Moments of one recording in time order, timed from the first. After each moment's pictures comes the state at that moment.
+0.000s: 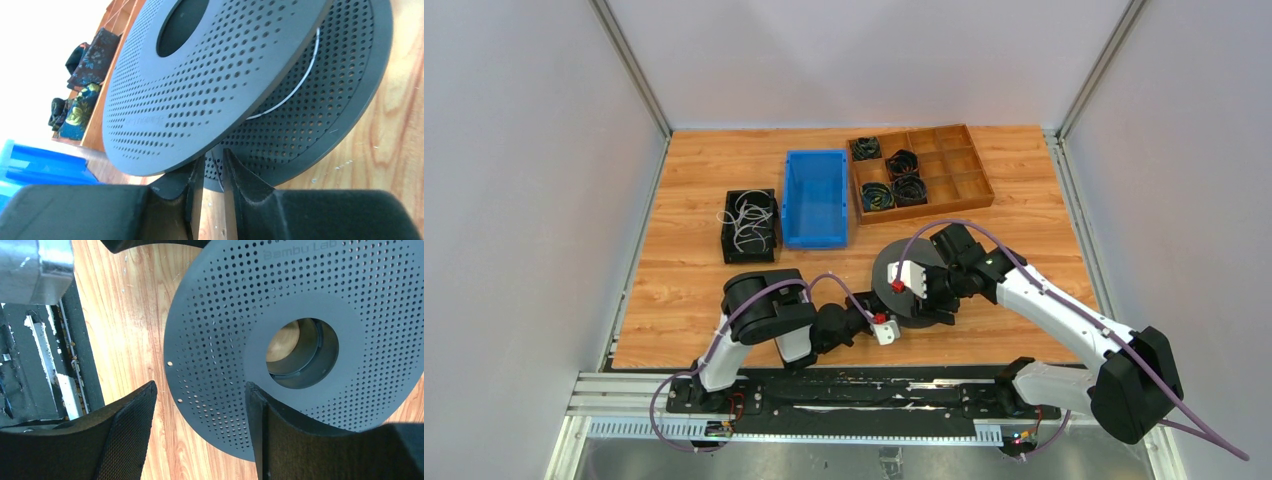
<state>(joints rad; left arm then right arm) -1.13 2.09 0.41 1.52 -0.18 0.73 0.61 1.17 0.81 -0.79 -0.39 -0.90</state>
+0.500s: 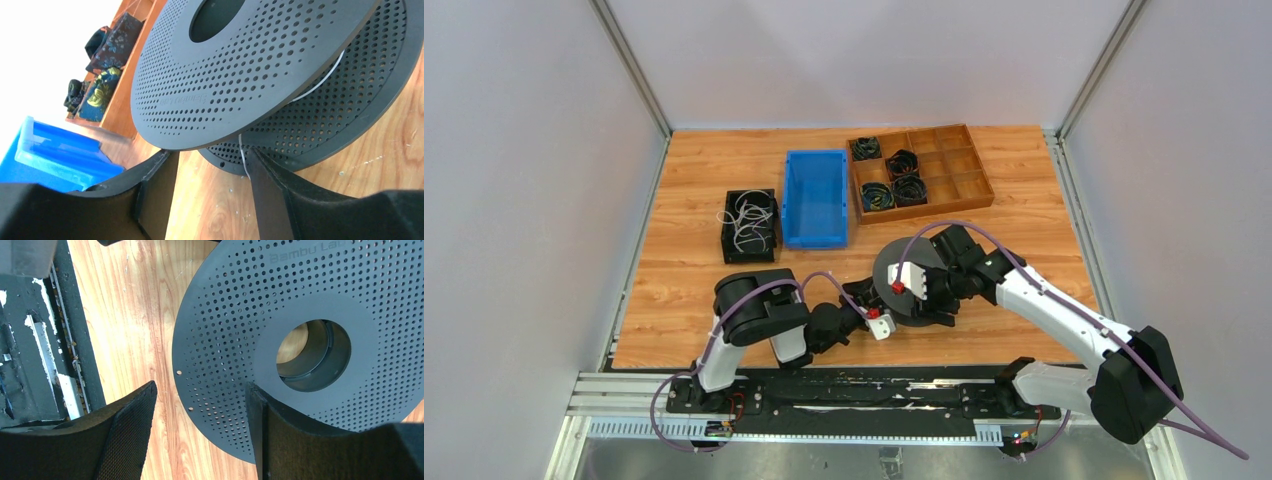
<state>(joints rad) -1.13 2.05 0.38 1.53 -0.24 0.71 0.61 1.17 0.80 -0.78 -0.39 -0.90</state>
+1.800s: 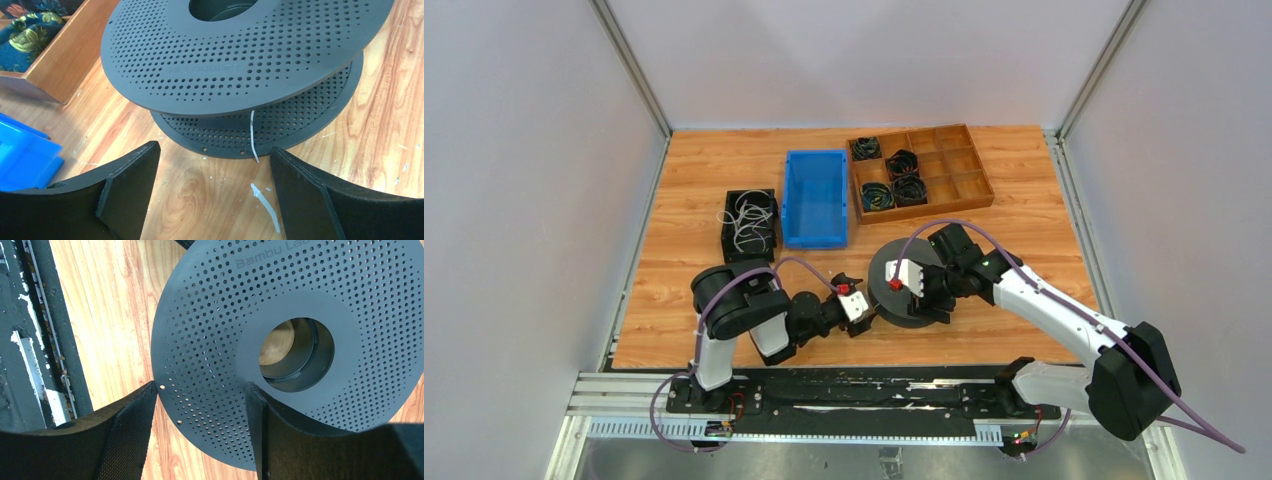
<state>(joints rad) -0.99 1.94 0.26 1.53 0.04 0.31 0.61 1.19 0.77 -0.70 -0.40 -0.87</state>
